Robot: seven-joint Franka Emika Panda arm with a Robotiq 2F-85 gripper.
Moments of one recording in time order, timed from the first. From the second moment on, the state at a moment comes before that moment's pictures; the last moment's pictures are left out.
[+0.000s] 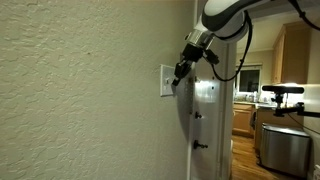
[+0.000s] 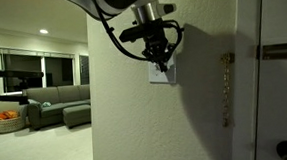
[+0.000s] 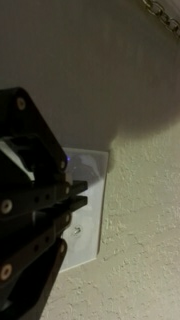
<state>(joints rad) -0.05 0.04 -0.06 -1.68 0.15 2.26 -0.38</state>
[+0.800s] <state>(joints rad) -0.05 0.02 -0.07 -1.68 0.15 2.25 -0.40</state>
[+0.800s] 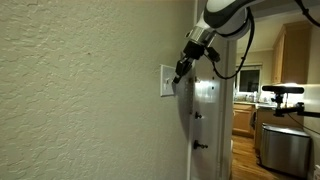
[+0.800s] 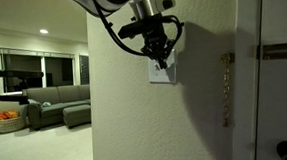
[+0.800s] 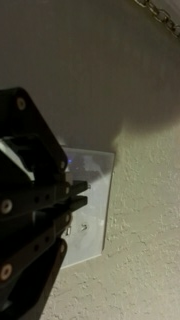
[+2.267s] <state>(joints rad) -0.06 -0.04 -0.09 -1.62 0.15 2.09 -0.43</state>
